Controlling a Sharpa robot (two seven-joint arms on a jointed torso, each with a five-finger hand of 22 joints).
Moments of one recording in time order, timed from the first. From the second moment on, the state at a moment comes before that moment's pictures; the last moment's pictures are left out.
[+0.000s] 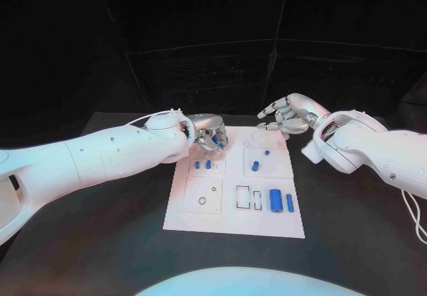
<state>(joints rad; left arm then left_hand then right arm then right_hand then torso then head) 1.21 -0.63 -0.04 1.26 -1.43 -0.13 -0.03 1.36 -0.09 0.54 -0.12 0.05 1.06 0.14 0.20 0.07 1.09 0.07 0.33 0.07 1.46 -0.01 1.34 1.06 0.12 1.40 0.09 1.10 1.11 1.27 -0.75 -0.05 1.43 -0.96 -0.31 0.06 1.28 -0.05 0.07 0.02 0.36 0.86 0.16 0.22 0.07 1.25 0.08 1.22 1.11 1.46 0.00 1.45 1.31 0.15 1.15 0.10 1.10 0.61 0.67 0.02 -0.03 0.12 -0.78</state>
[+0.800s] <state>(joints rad) 1.20 -0.71 -0.03 1.27 -1.40 -0.10 -0.03 1.35 -0.10 0.54 -0.12 0.05 1.07 0.14 0.20 0.07 1.11 0.07 0.31 0.07 1.46 -0.01 1.34 1.06 0.12 1.40 0.09 1.11 1.12 1.27 -0.75 -0.05 1.43 -0.96 -0.31 0.06 1.28 -0.05 0.07 0.02 0.37 0.86 0.16 0.22 0.07 1.25 0.08 1.22 1.11 1.46 0.00 1.45 1.31 0.15 1.15 0.10 1.10 0.61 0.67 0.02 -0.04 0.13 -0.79</state>
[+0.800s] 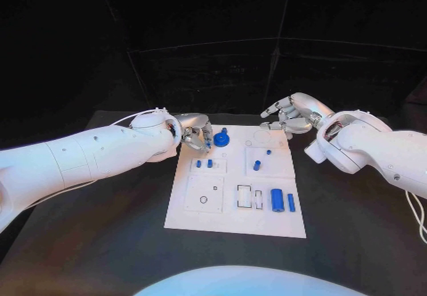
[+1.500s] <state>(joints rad) 1.19 -0.68 -0.03 1.23 -1.39 -0.05 -0.04 1.35 -0.10 0.54 -0.12 0.05 1.07 0.14 0.19 0.07 1.11 0.07 0.31 0.07 1.46 -0.01 1.34 1.05 0.12 1.40 0.09 1.11 1.12 1.27 -0.75 -0.05 1.43 -0.96 -0.31 0.06 1.28 -0.05 0.07 0.02 0.37 0.86 0.16 0.22 0.07 1.25 0.08 1.22 1.11 1.46 0.00 1.45 1.31 0.15 1.15 0.10 1.10 0.61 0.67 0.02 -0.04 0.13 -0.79</state>
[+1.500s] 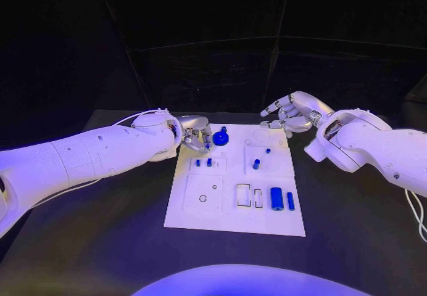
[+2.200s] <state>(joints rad) 1.19 -0.67 -0.03 1.22 -1.38 -0.03 -0.05 1.35 -0.10 0.54 -0.12 0.05 1.07 0.14 0.19 0.07 1.11 0.07 0.31 0.07 1.46 -0.01 1.34 1.05 0.12 1.40 0.09 1.11 1.12 1.27 -0.75 -0.05 1.43 -0.96 -0.31 0.06 1.28 -0.05 0.07 0.02 0.37 0.86 0.16 0.22 0.07 1.25 0.08 1.22 1.11 1.46 0.00 1.45 1.31 0.15 1.15 0.10 1.10 0.61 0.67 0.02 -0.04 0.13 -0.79</state>
